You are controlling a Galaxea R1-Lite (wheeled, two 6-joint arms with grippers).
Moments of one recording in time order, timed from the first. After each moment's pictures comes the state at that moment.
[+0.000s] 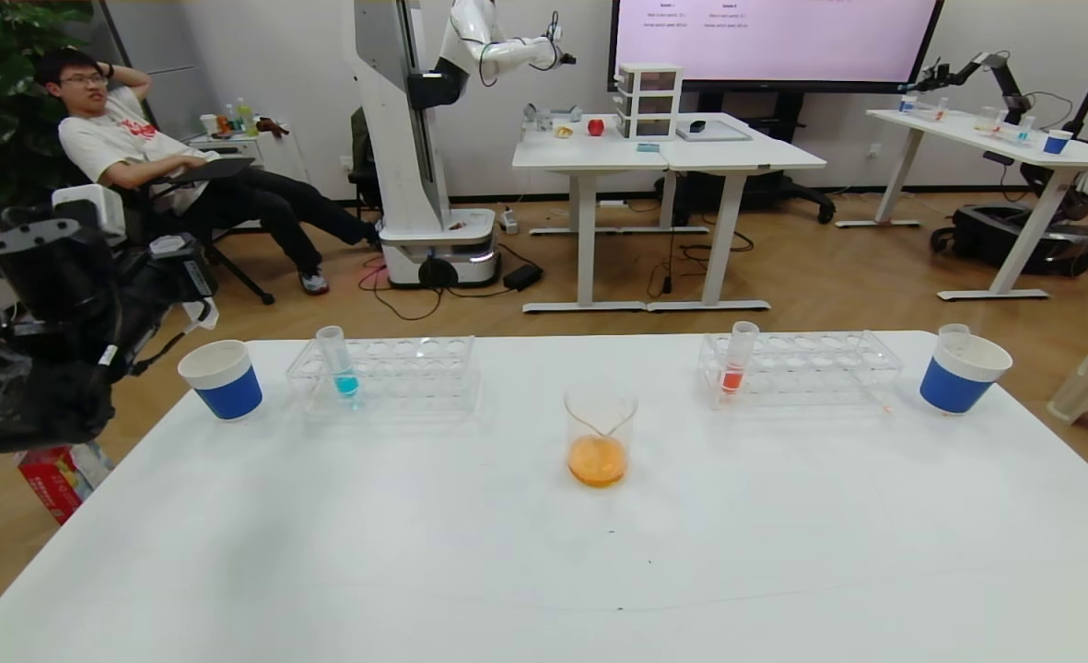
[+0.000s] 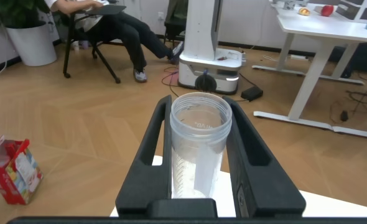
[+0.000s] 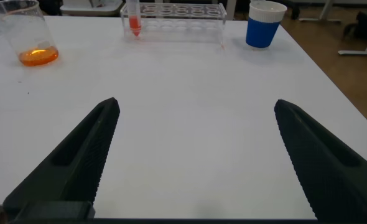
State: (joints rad) left arm 0.23 2.07 -1.09 -1.11 0.07 -0.04; right arm 0.01 0.00 0.00 0.00 -0.01 0.01
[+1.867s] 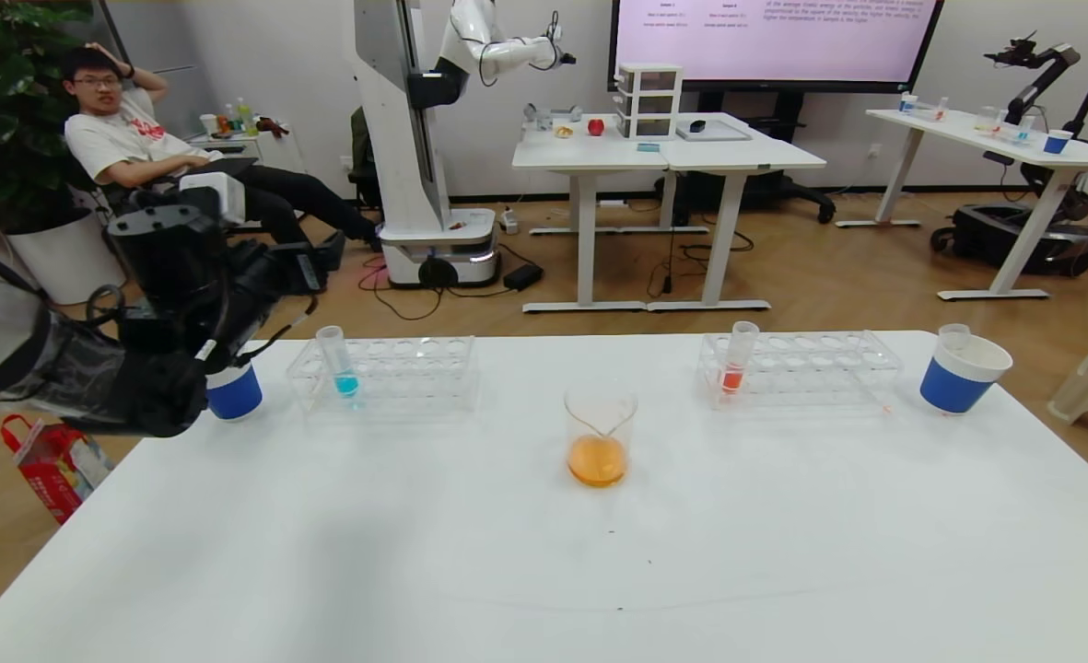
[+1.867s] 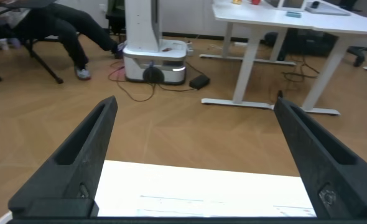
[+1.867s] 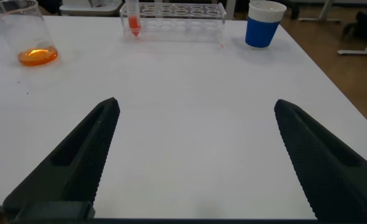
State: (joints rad) left arm -0.05 2.02 -1.10 -1.04 0.13 -0.06; right arm 0.01 0.00 0.00 0.00 -0.01 0.01
